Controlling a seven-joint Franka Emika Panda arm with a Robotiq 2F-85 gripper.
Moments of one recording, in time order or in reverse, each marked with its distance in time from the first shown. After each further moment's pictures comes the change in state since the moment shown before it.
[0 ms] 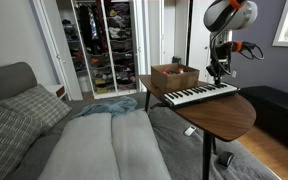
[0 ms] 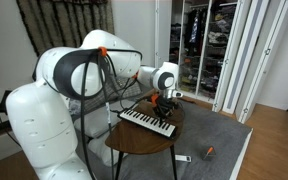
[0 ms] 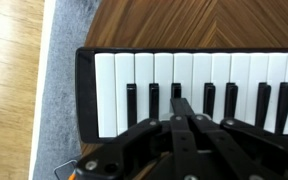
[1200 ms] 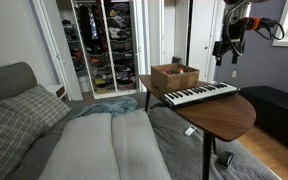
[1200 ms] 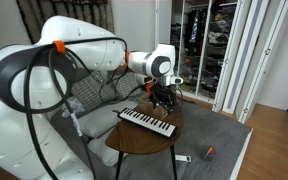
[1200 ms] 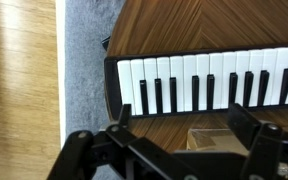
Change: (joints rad) arm -0.003 -0.235 -0.014 -0.056 -0.027 -0.038 0.078
